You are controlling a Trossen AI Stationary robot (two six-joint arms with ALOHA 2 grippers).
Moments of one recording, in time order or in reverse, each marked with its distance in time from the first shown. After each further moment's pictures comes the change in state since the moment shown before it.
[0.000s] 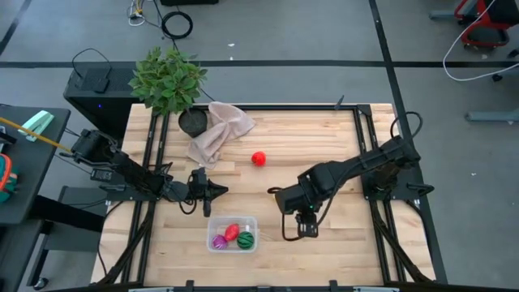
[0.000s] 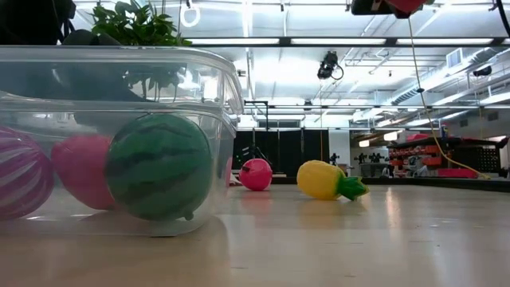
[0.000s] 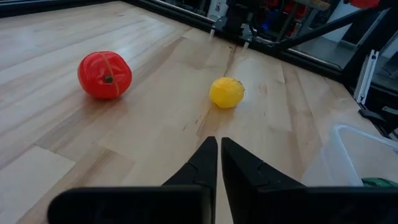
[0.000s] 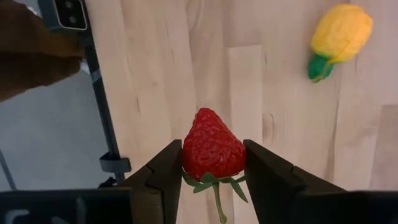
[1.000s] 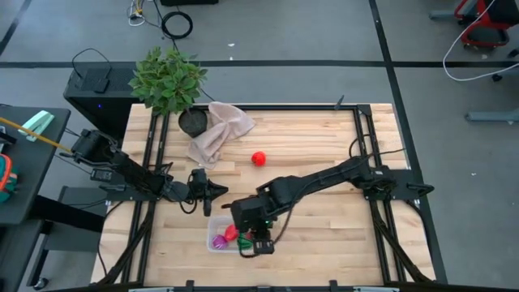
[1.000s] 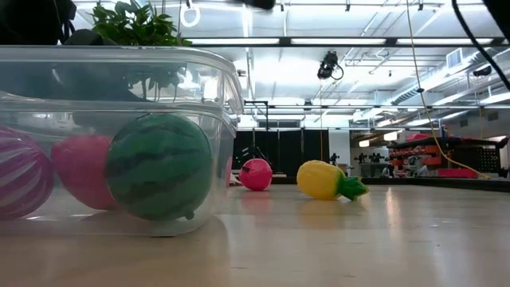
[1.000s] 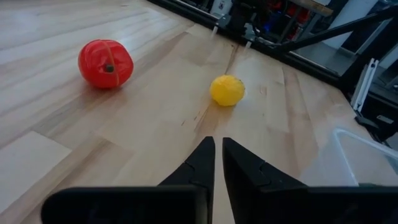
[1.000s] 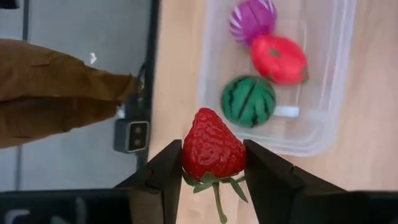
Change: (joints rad) left arm -0.002 0.000 0.001 -0.018 0.002 -0.075; right arm -0.043 0.471 0.591 0.139 -0.076 -0.154
